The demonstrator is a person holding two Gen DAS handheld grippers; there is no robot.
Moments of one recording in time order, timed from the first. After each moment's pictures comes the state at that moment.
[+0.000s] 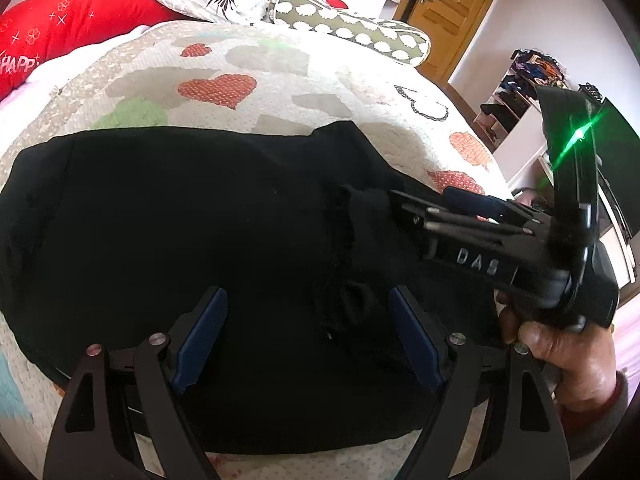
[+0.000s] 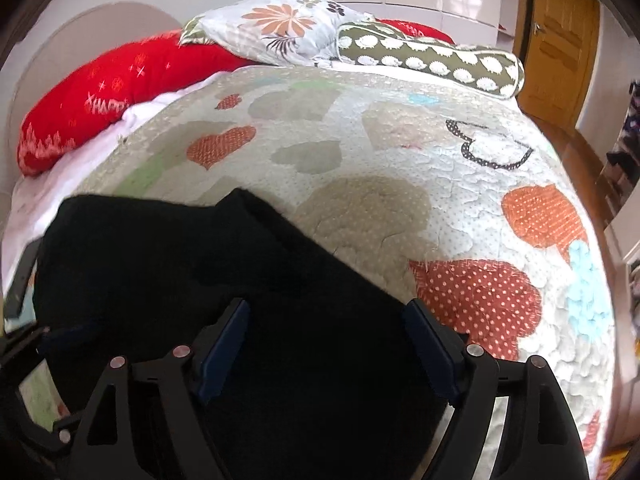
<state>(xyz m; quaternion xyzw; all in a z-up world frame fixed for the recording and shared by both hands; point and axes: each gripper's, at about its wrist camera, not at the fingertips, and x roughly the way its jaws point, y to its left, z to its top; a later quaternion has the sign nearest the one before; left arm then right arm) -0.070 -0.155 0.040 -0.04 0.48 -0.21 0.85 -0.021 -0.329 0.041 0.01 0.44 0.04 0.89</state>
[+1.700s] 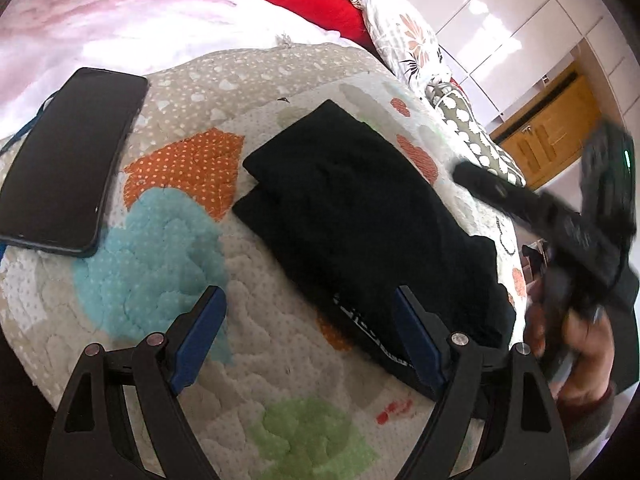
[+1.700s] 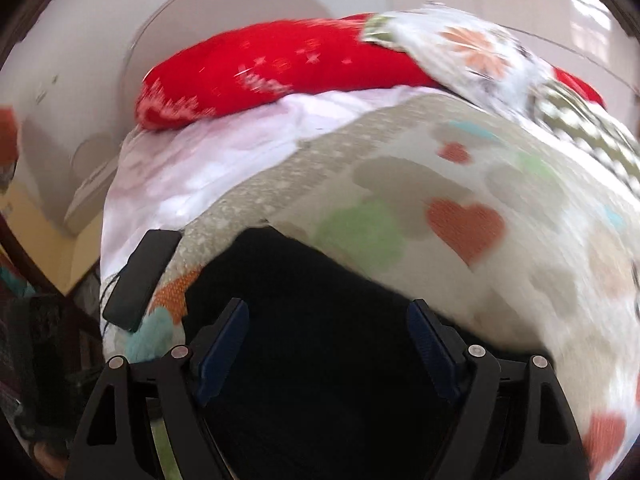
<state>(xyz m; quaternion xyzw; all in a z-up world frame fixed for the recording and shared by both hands) -0.095 0.035 0.026 -0.27 0.45 -0.04 0.85 0.035 -0.134 0.096 -0.06 0.43 0.28 0.85</state>
